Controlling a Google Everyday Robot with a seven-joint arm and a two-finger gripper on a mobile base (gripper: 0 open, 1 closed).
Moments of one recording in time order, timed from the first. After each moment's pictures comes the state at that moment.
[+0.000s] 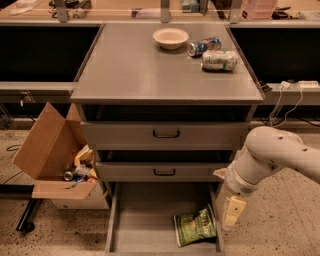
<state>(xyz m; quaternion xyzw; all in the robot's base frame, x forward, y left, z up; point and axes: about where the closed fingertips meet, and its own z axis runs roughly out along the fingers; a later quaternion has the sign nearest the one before) 0.444 -0.207 0.584 -0.65 0.74 0.15 0.09</state>
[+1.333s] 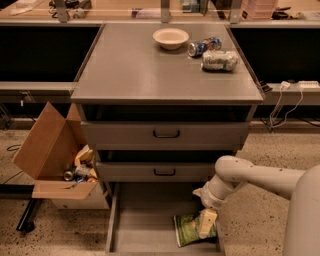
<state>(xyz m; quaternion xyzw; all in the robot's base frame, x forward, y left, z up) 0.478 -0.164 0.397 -0.65 0.72 0.21 0.07</state>
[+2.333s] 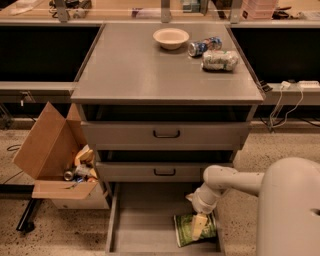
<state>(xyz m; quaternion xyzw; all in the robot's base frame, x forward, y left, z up) 0.496 -0.151 0.320 -0.67 0.71 0.20 0.07</state>
